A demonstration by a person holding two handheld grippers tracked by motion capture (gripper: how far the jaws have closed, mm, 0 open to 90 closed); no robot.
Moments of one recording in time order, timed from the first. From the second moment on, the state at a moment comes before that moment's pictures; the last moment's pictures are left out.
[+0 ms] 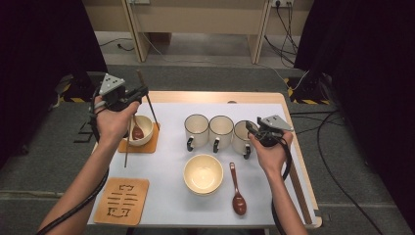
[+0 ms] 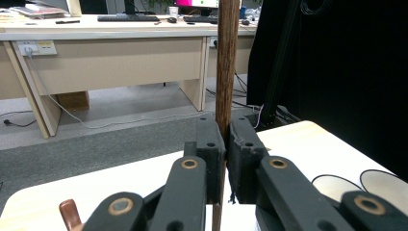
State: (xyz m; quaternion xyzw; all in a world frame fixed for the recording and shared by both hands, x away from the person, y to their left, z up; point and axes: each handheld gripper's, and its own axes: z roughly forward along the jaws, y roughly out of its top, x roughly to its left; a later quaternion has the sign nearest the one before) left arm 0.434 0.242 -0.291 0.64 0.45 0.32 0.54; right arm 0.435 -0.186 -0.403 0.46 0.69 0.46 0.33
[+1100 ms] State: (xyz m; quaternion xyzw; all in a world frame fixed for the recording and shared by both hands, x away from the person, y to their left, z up) left arm 0.394 0.260 -0.309 0.65 0.46 0.30 0.53; right arm 0.397 -0.207 -0.418 0.47 0.67 0.46 0.34
